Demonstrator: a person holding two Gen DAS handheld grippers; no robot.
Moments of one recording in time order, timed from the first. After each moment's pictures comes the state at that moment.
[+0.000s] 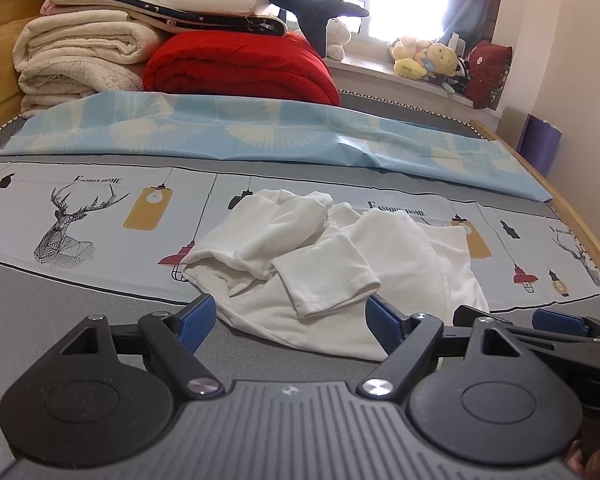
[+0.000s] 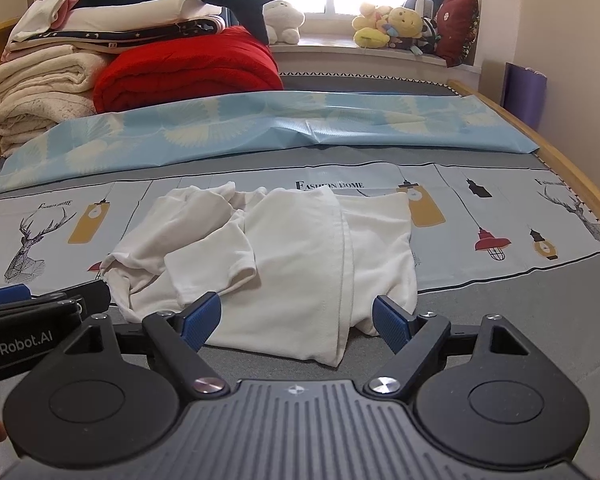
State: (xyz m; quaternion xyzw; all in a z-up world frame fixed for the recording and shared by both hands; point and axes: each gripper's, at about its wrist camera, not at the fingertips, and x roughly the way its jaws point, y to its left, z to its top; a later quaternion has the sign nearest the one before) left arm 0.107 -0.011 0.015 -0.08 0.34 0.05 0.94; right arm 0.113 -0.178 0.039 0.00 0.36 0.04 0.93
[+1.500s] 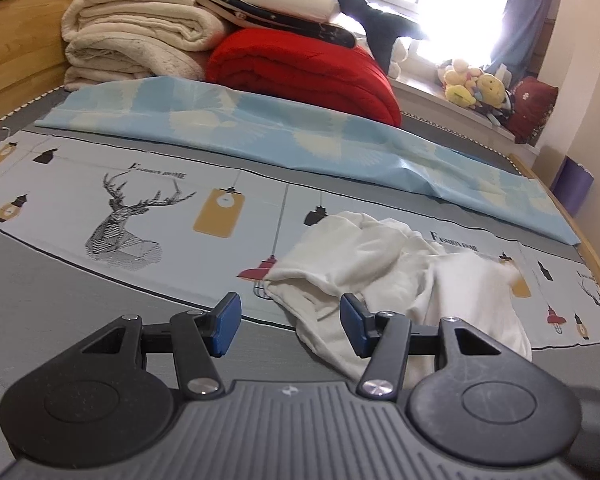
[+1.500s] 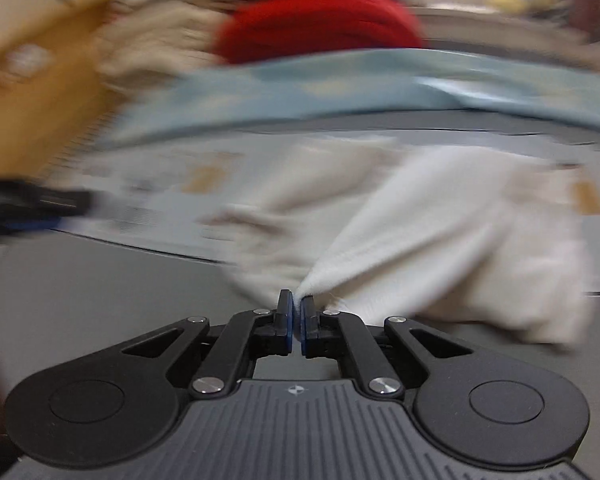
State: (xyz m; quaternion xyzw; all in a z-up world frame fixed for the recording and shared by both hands) left arm 0.104 0.100 0.024 -0.13 0.34 0.10 0.93; right arm 0.137 -0.132 -0.003 0.07 0.40 0.34 0.85
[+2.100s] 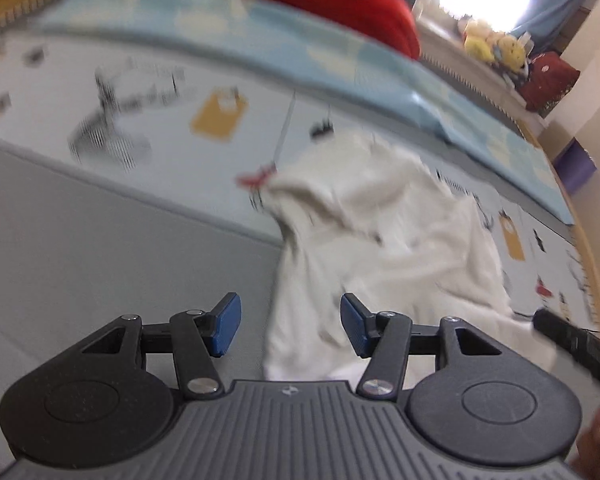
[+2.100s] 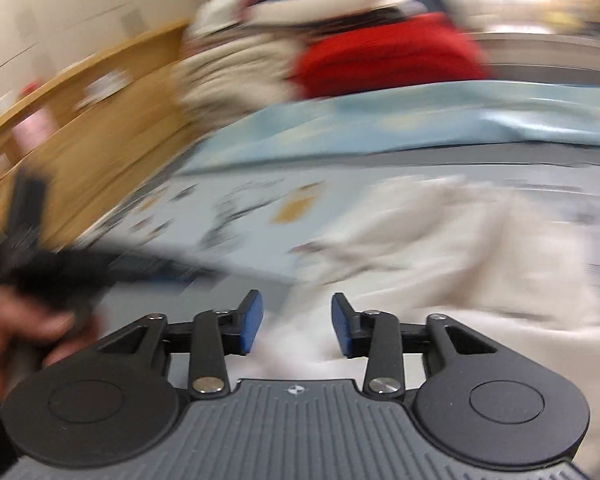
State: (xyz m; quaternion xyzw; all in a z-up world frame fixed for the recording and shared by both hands) left arm 0.116 0.120 -0.021 -0.21 0.46 0.07 0.86; right arm 0.131 -0.180 0.029 0.10 0.36 0.30 0.88
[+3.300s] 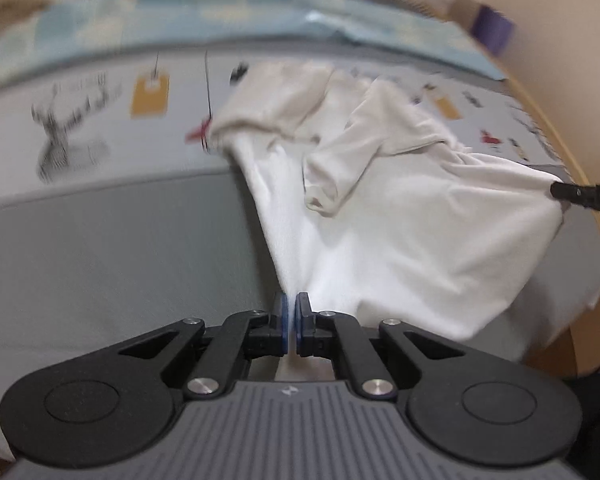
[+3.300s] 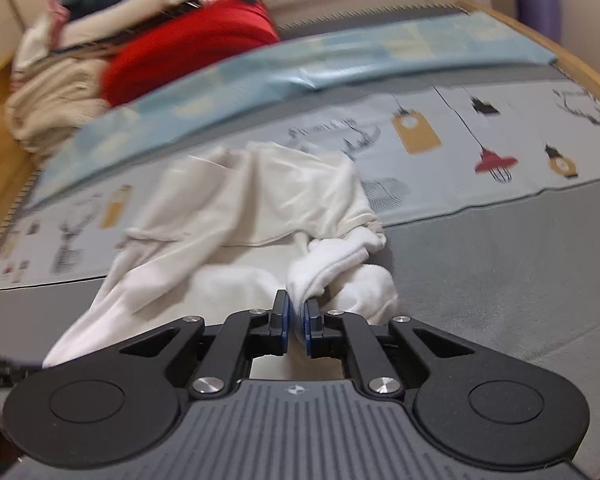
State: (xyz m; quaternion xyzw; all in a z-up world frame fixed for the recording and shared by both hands) left arm 0.044 0.114 0.037 -0.04 0.51 -0.08 0.85; right arm 0.089 -0.280 0.039 0.12 0.44 0.13 0.88
